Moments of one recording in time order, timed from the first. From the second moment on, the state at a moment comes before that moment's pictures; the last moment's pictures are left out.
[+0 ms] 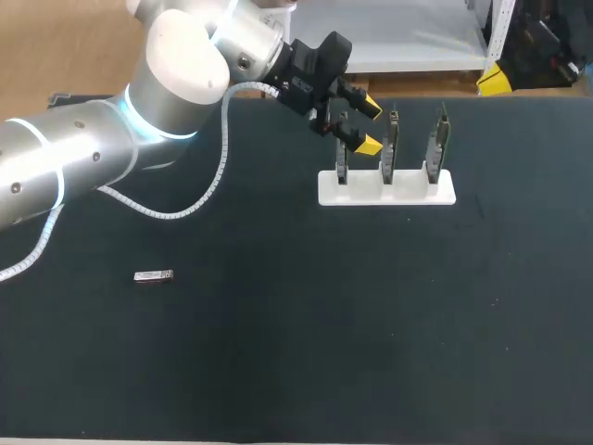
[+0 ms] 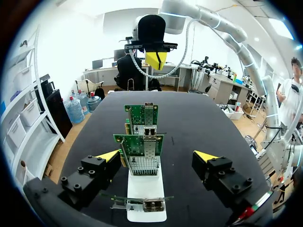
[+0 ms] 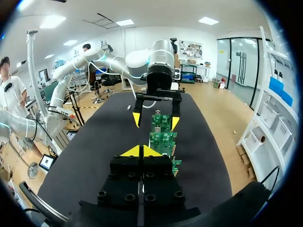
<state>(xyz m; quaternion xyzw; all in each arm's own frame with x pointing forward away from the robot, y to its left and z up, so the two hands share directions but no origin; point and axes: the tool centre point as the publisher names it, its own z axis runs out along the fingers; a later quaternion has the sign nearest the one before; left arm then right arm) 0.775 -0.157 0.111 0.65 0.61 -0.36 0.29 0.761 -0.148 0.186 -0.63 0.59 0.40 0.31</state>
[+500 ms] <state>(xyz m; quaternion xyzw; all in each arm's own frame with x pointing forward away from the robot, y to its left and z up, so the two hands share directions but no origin) 0.775 -0.157 0.111 0.65 0.61 -0.36 0.29 0.763 -0.154 0.173 -0.64 0.59 0.40 0.29</state>
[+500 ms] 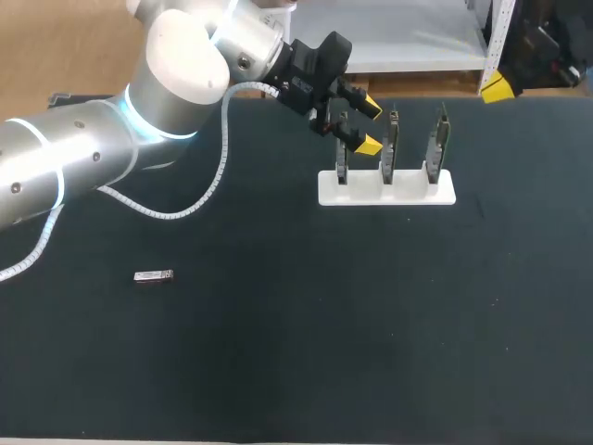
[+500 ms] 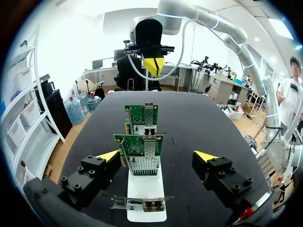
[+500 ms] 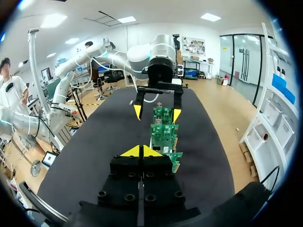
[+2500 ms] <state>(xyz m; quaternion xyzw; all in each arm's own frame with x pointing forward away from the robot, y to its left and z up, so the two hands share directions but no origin) 0.775 -0.153 0.122 0.66 0.59 -0.36 0.29 0.777 -0.142 0.160 -0.60 0.62 0.39 0.33</state>
